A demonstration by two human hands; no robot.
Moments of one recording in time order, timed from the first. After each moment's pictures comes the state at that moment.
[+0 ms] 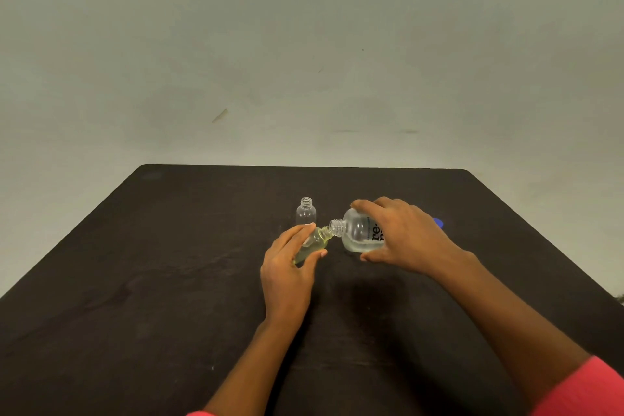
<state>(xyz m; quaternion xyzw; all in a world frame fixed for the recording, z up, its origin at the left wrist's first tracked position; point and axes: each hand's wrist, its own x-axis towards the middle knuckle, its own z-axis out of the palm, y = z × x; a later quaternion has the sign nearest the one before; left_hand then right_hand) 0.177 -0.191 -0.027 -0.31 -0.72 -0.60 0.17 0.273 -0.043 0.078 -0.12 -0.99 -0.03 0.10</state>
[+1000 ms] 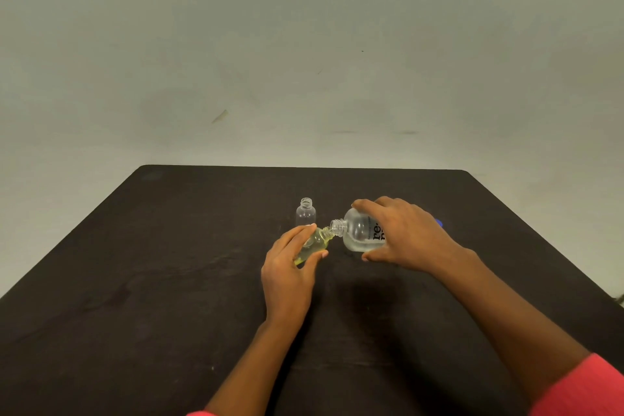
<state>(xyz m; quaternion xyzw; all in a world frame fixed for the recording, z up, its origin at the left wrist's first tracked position) 0.179 -0.190 -0.026 -0.30 -0.72 -0.60 0.15 0.273 -0.040 0.081 -0.13 -0.99 -0.04 0.10</state>
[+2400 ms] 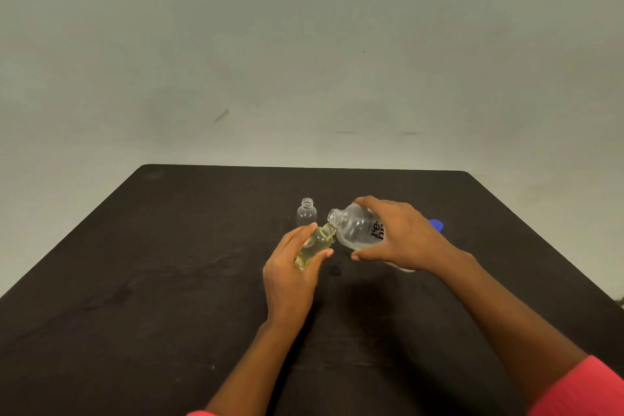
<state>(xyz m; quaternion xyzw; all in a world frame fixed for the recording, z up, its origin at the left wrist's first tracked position) 0.181 -0.189 -0.023 -0.31 -0.69 -0.64 0.14 0.270 -0.035 0.073 -0.13 -0.98 0.11 0.12</state>
